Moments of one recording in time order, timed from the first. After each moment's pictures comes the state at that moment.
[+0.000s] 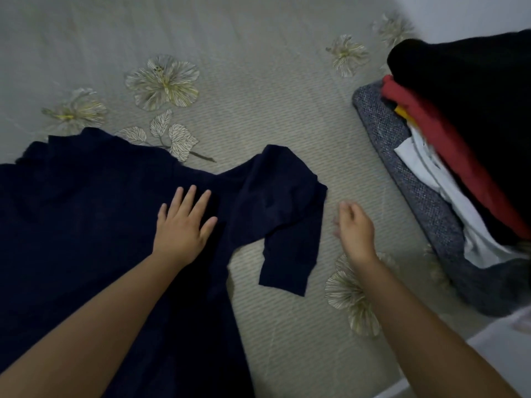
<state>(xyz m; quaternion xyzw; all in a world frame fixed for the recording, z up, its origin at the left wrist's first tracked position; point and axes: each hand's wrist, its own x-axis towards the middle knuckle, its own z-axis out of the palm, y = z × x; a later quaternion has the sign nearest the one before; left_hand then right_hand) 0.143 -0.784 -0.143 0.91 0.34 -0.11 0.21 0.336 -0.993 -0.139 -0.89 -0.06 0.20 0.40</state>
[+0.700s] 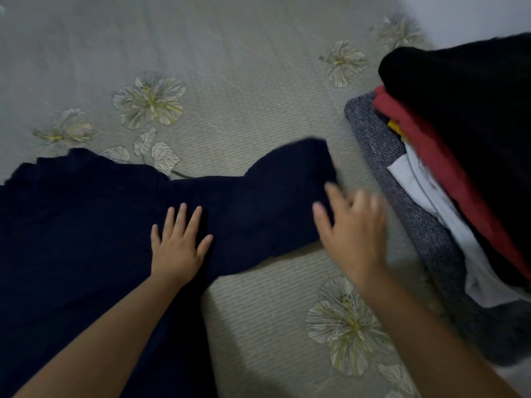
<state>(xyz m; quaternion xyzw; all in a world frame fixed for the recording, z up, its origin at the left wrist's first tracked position) 0.179 -0.807 -0.157 0.89 0.40 -0.15 0.17 0.375 -0.985 -0.107 -0.91 -0.37 -0.13 0.15</state>
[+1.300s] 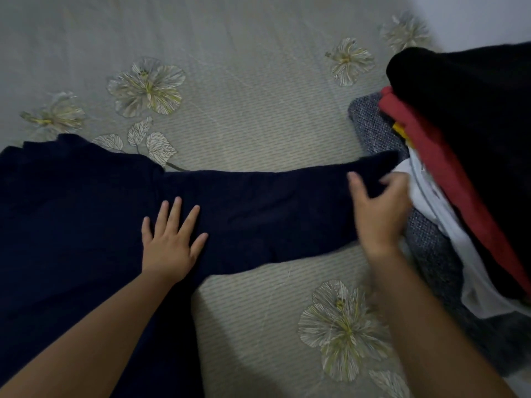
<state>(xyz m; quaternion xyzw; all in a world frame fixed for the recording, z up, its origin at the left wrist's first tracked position) 0.176 -0.809 -0.168 0.90 0.40 -0.13 0.14 0.420 -0.979 -0.106 -0.92 -0.14 -0.07 0.35</state>
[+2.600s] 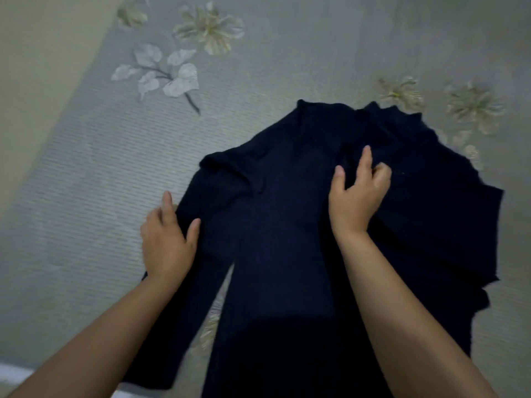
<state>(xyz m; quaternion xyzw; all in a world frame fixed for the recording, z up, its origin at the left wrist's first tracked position) -0.320 -0.687 -0.145 0.64 0.73 0.08 0.23 -0.073 -0.685 -0.110 -0.85 -0.41 0.01 0.32</state>
